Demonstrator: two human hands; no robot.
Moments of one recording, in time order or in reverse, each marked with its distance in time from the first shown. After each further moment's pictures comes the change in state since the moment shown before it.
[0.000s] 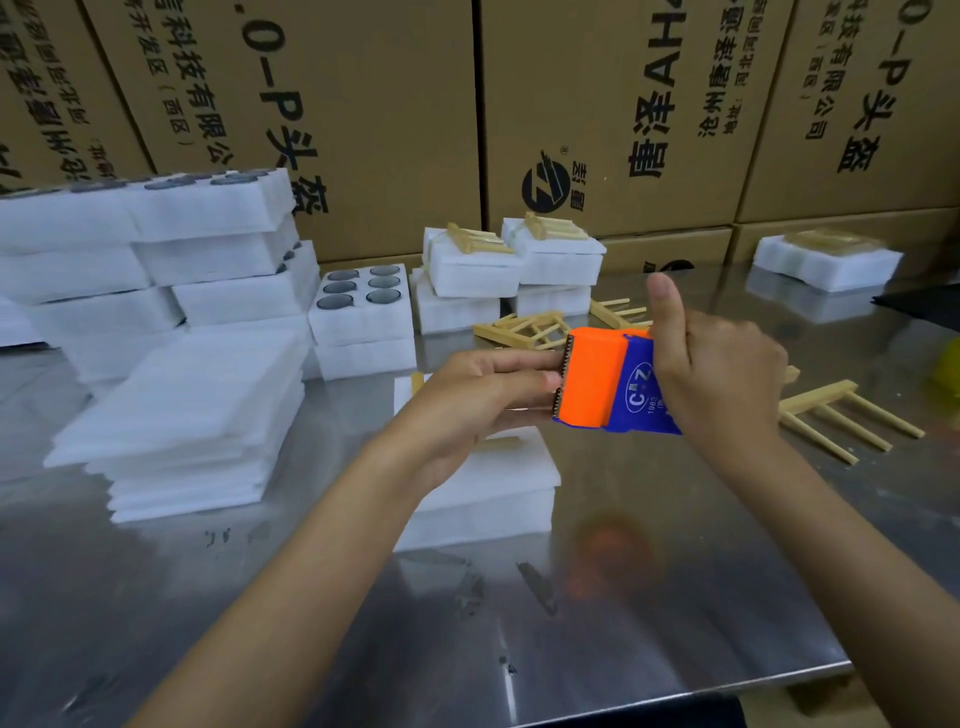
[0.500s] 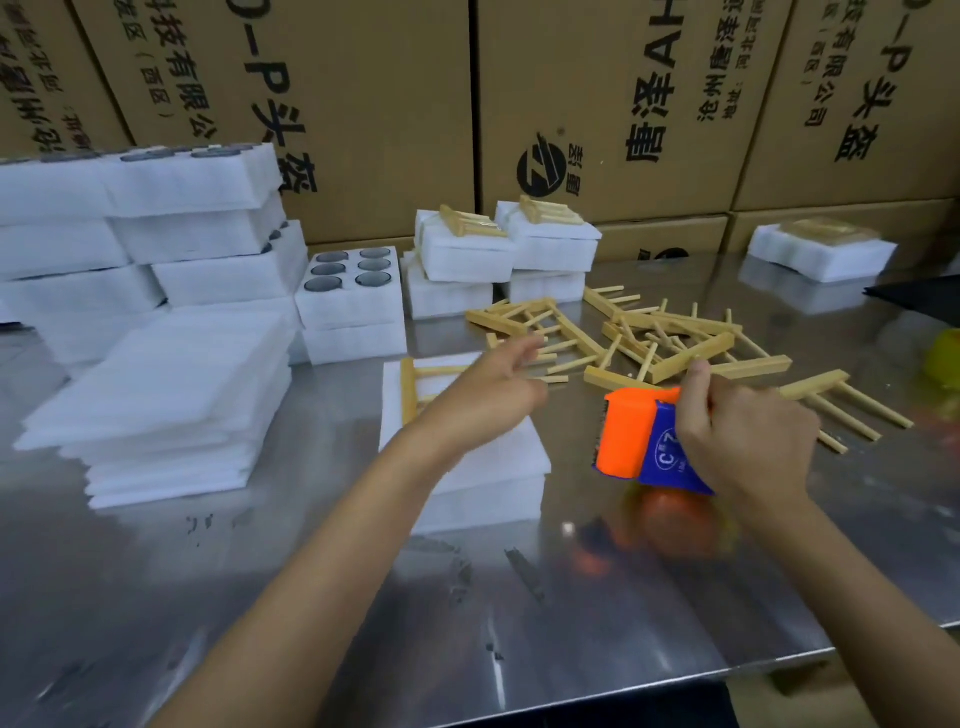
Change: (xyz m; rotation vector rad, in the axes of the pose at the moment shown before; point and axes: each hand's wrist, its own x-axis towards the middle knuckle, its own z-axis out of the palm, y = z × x) left_hand 0.017 -0.013 0.015 0.421 0.105 -0.093; right_hand -0.047 0.056 0.014 -0.272 0.020 0.048
